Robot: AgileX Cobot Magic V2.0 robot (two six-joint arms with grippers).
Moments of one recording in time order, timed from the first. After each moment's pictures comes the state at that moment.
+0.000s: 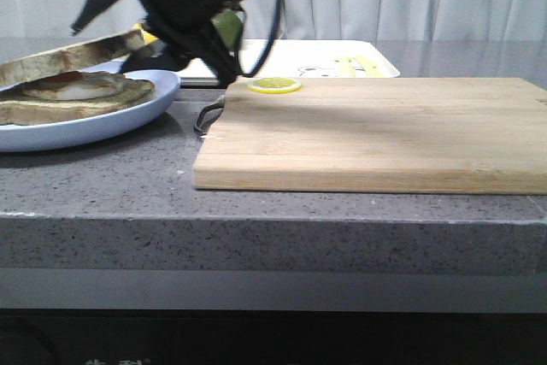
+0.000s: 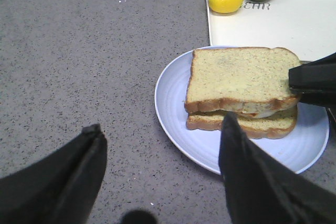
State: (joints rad) left arm -0.05 0.58 -0.73 0.02 0.67 -0.07; right arm 0.61 1.96 -1.51 1.28 0.46 -0.37
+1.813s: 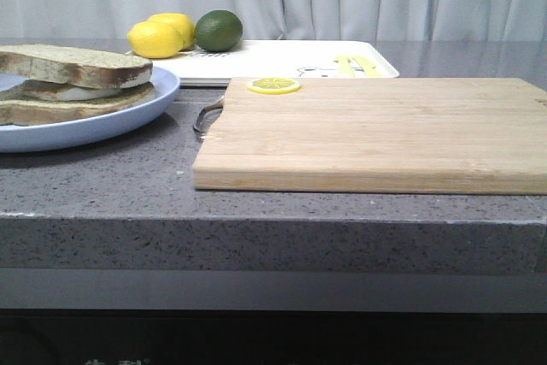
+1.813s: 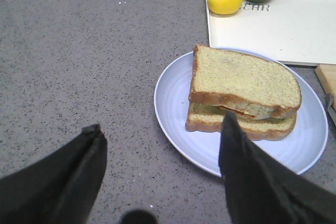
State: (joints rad) left arm -0.05 0.58 -0.73 0.02 0.66 -0.07; right arm 0.49 0.56 -0.88 0.05 0.98 0.04
